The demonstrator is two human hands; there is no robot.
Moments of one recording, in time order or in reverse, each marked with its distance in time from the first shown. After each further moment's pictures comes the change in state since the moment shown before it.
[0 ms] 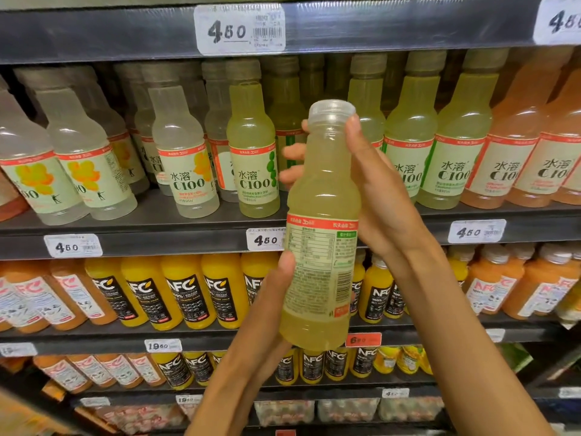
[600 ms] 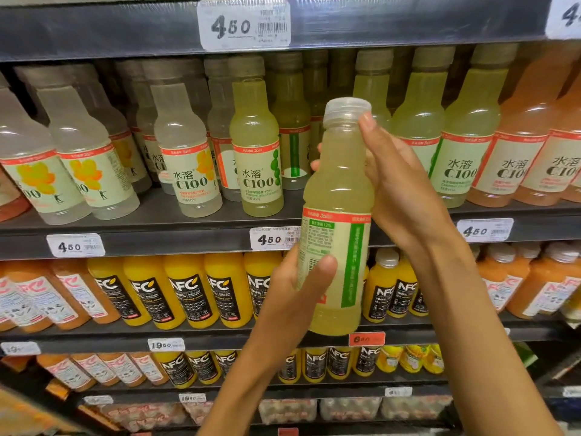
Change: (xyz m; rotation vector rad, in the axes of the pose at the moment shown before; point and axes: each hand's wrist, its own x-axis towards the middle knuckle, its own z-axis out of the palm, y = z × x) left_hand 0.011 0.003 0.010 0.245 0.128 0.118; right_hand 0.002 -0.005 -0.016 -0.121 0.140 -0.012
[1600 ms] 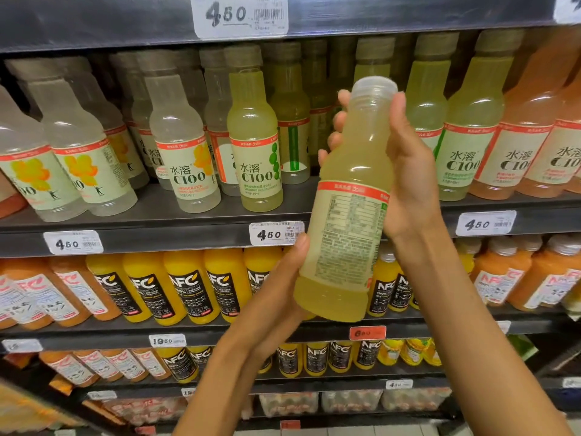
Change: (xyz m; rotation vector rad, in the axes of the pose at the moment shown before) left_hand 0.006 0.005 -0.013 -0.354 -0.261 -0.193; right_hand 0.009 0.007 -0.002 0.506 -0.076 0.030
